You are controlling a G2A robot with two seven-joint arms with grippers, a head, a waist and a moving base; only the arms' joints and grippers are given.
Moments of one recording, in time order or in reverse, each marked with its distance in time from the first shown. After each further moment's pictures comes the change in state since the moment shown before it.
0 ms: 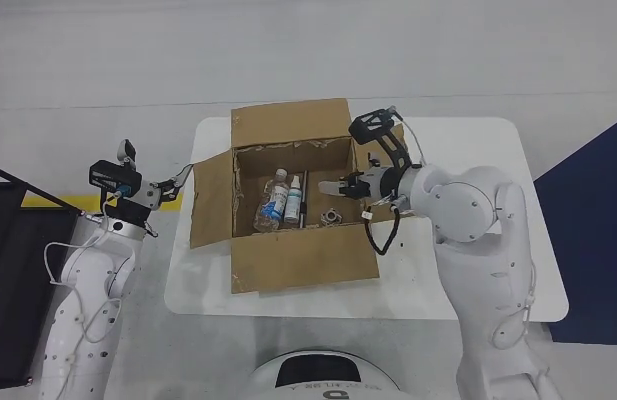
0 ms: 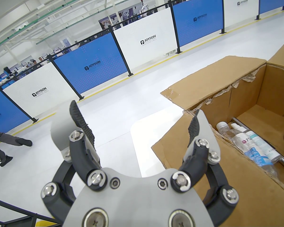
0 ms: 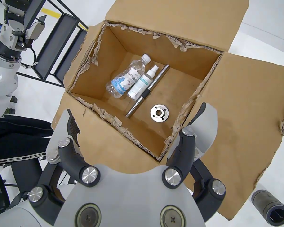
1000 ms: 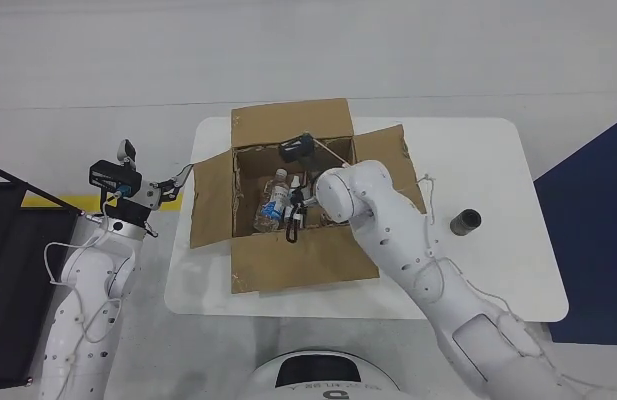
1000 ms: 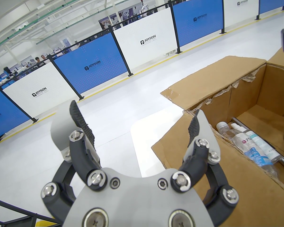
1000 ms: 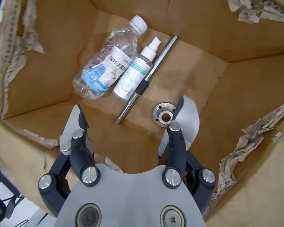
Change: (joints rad) left arm 0.000 0.000 0.000 0.000 0.000 0.000 0.000; right arm 0.299 -0.078 -0.510 0.537 -0.278 0.353 -0.055
